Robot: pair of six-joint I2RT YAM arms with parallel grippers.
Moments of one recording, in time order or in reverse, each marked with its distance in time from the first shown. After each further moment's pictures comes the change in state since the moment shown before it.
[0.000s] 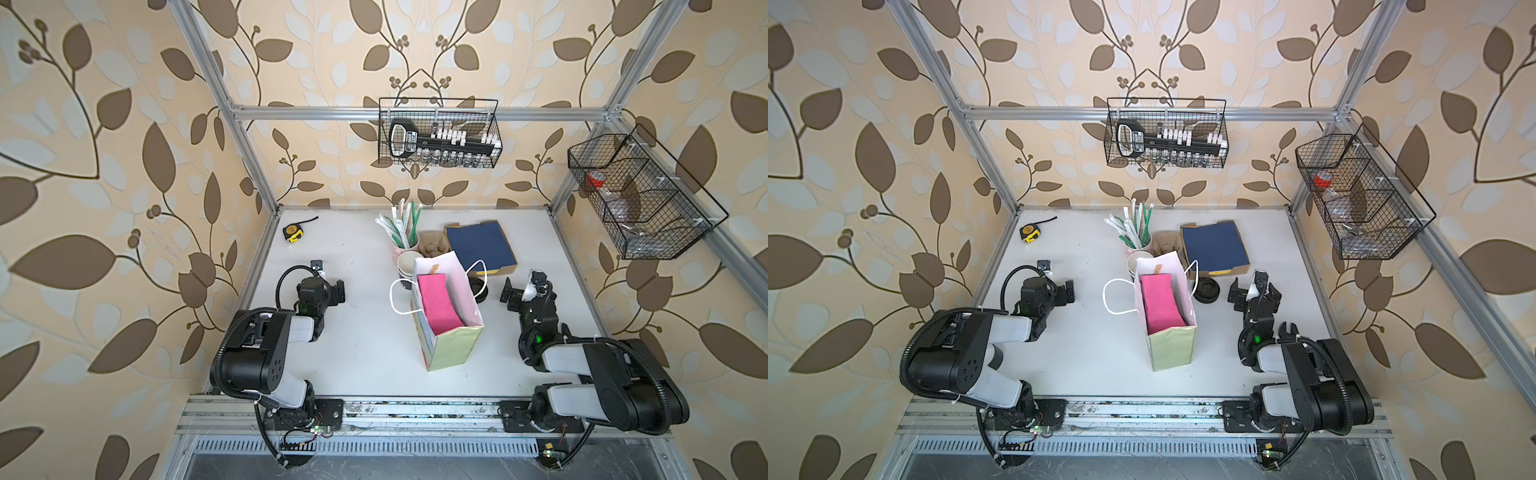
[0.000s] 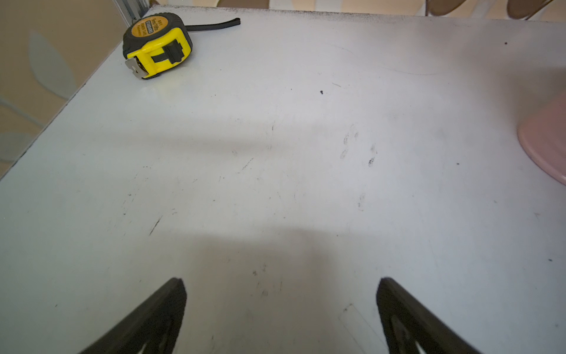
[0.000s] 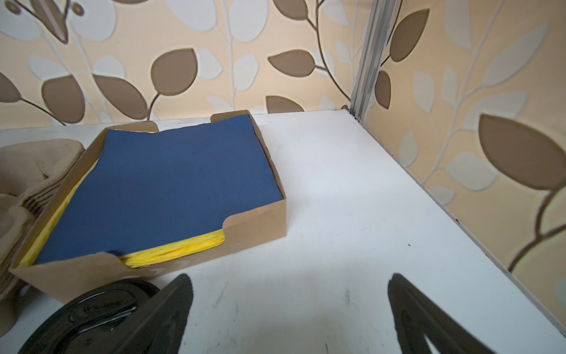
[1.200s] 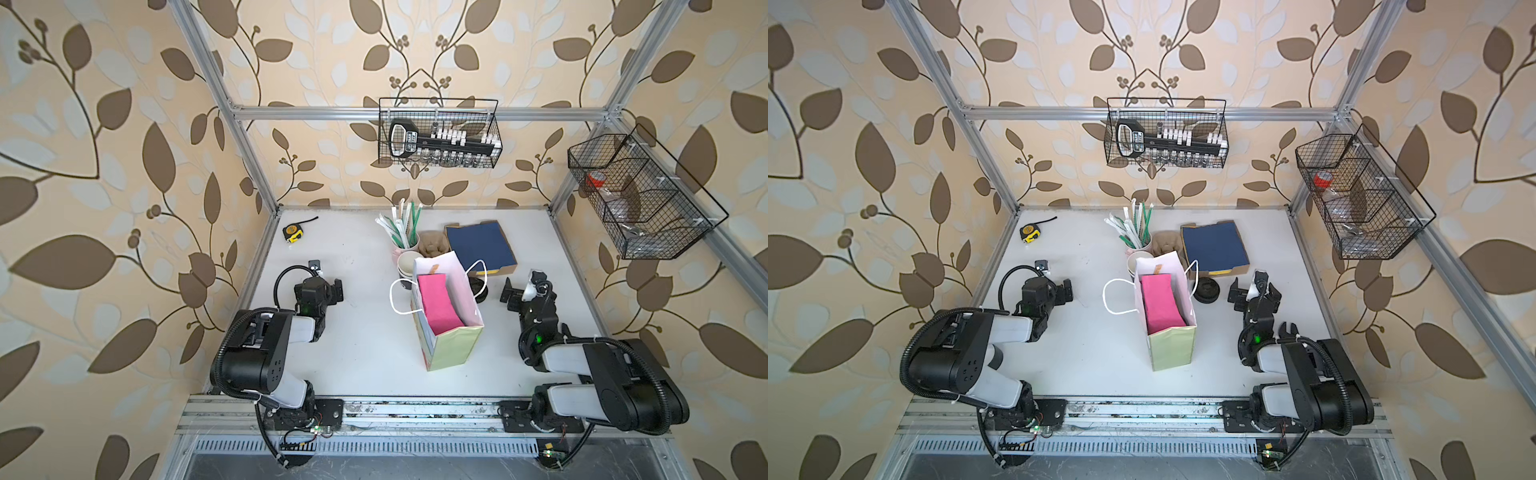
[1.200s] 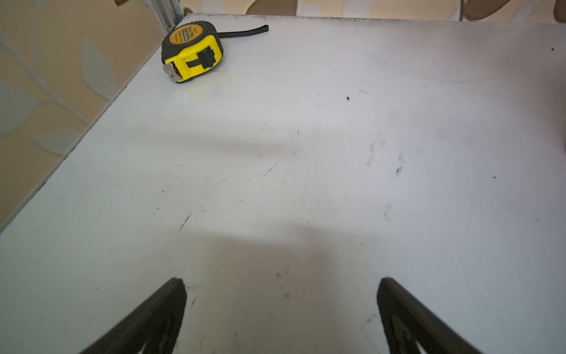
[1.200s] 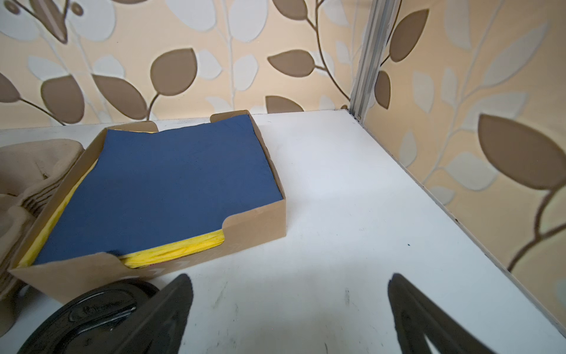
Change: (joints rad) left arm -0.014 0.000 -0.001 0.007 -0.105 -0.015; right arm 0.000 0.000 0.000 0.000 0.000 0.000
